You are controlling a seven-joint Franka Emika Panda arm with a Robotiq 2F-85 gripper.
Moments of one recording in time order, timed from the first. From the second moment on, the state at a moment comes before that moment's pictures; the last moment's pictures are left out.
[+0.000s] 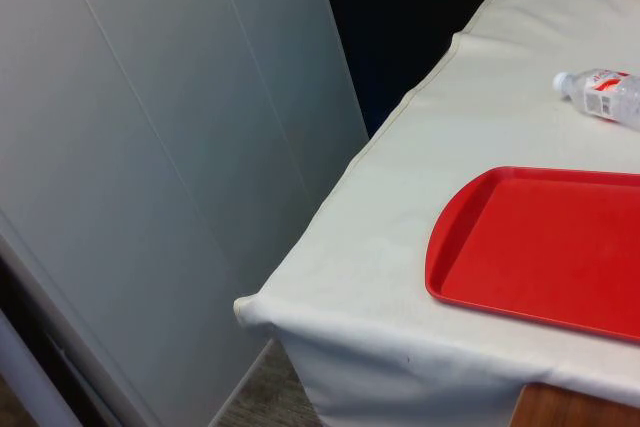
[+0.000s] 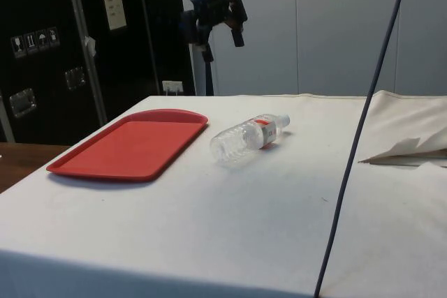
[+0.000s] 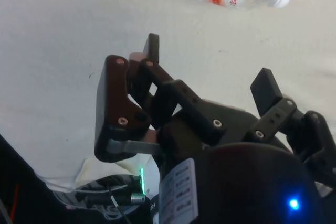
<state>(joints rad) 0.08 0.08 -0.17 -2.10 -0.08 2.03 0.41</state>
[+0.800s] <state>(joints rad) 0.08 0.08 -0.16 -2.16 -0.08 2.06 0.56</state>
